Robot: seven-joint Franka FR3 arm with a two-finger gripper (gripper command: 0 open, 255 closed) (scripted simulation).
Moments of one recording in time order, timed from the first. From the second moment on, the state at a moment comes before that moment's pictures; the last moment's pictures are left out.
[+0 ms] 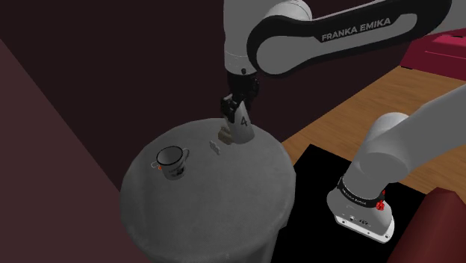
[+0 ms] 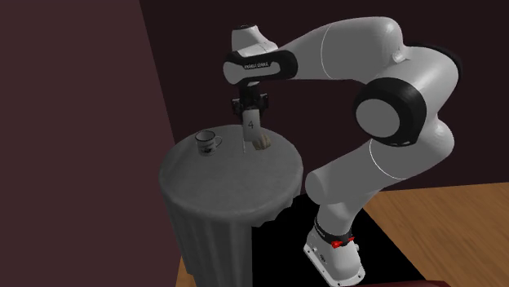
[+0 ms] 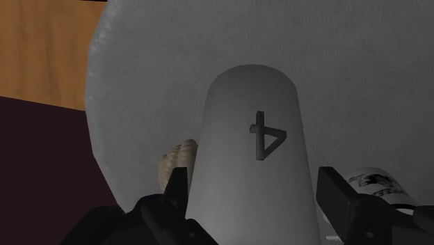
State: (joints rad) arm 0.00 -0.53 0.42 -2.32 0.07 1.93 0.41
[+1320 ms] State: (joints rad) arm 0.08 0.30 0.65 -1.41 -0.35 1.69 0.78
